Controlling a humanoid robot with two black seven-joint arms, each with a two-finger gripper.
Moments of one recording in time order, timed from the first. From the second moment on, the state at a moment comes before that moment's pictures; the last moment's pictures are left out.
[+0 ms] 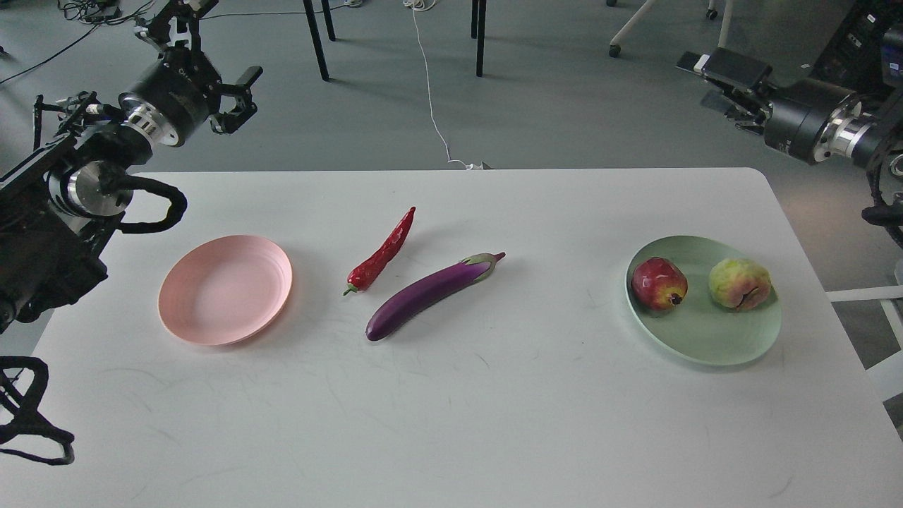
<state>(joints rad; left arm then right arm) -0.99 0.41 -0.63 -0.56 0.23 -0.49 -0.20 1.23 -0.79 -0.04 0.96 -0.48 0.17 0.49</state>
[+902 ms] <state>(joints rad) -0.95 0.29 -0.28 -1.10 1.81 -0.32 -0.24 0.66 -0.79 0.48 0.77 0.51 0.49 0.49</state>
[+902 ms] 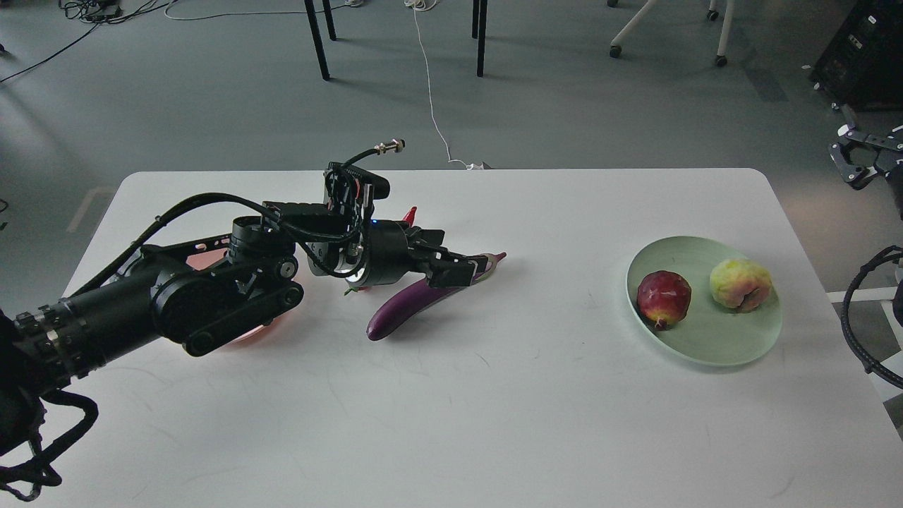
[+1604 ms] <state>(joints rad) -0.90 0.24 -0.15 -0.98 2.06 -0.25 -0.20 0.58 -0.75 0.54 0.73 0.50 0.49 0.49</state>
